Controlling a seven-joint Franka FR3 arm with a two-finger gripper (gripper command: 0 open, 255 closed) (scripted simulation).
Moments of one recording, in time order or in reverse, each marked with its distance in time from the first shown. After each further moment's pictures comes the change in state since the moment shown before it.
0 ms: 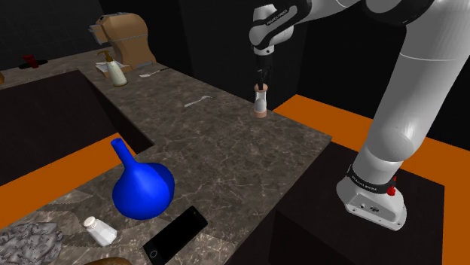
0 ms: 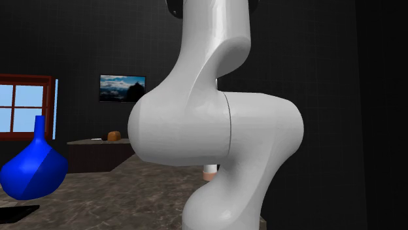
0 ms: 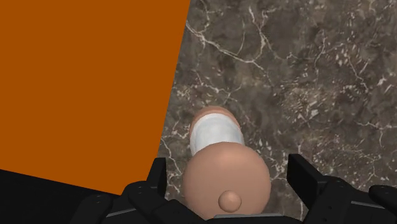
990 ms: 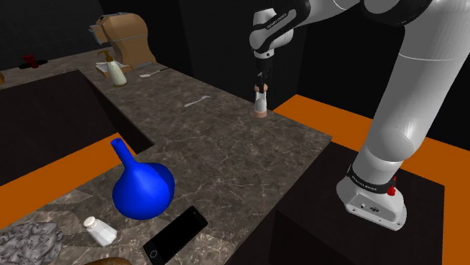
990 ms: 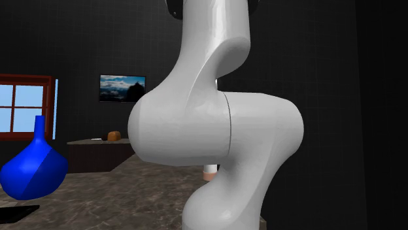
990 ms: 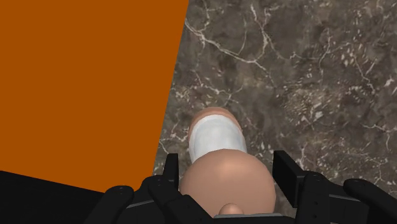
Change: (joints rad) arm 0.000 0.009 0.000 -0.024 0.002 0.035 0.001
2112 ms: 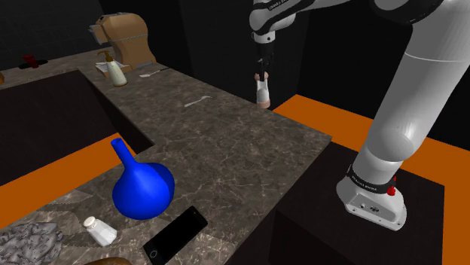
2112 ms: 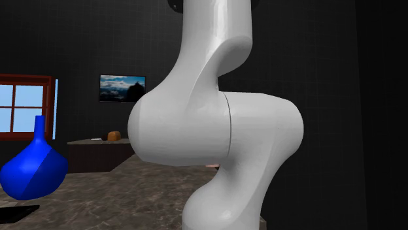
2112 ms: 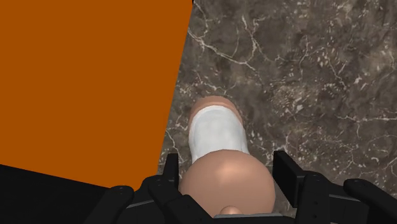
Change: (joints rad) arm 0.002 -0.052 0.000 0.102 -0.008 -0.154 0.000
